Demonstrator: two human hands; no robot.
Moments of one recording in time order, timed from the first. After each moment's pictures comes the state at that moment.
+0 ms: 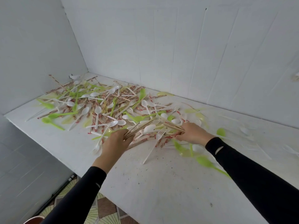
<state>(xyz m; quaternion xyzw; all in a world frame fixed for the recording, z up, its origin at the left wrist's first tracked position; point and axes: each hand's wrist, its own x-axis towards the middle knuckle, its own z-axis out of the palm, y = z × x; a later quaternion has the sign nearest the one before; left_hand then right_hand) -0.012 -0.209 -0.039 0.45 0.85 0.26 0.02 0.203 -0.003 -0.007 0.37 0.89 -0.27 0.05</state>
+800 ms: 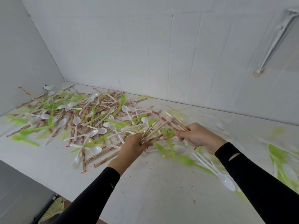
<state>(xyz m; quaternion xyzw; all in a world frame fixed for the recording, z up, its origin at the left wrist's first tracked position) 0.060 -0.129 -0.049 0.58 0.75 0.30 0.11 0.281 -0.007 0.030 0.48 0.74 -0.46 -0.06</state>
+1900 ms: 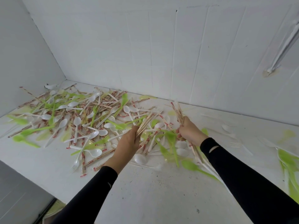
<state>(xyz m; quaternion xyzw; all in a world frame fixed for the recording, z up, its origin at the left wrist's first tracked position) 0.036 -0.117 -0.050 0.54 0.77 0.33 0.06 0.228 0.042 -0.023 0.51 0.71 -0.47 -0.12</state>
